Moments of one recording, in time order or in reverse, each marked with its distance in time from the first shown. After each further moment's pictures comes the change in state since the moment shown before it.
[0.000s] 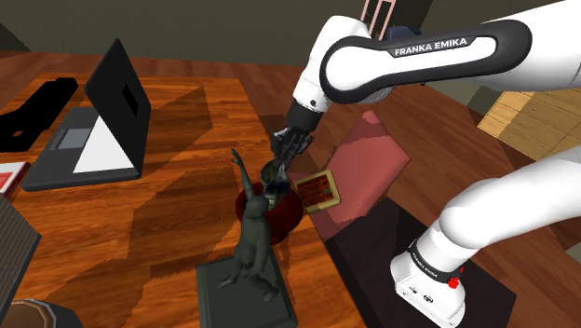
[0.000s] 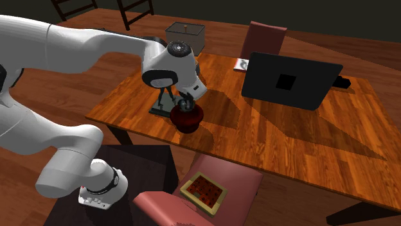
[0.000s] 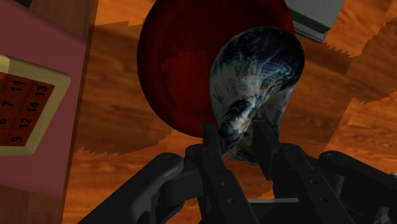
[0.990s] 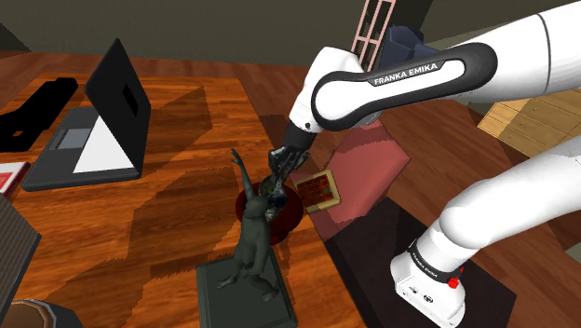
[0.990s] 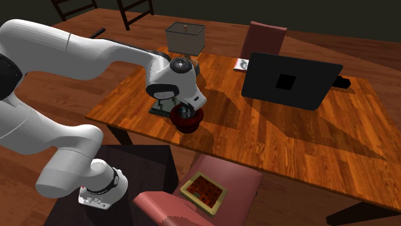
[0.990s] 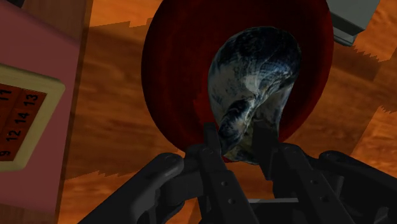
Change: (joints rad) arm 0.003 0.073 0.039 -0.082 0.023 0.152 -0.032
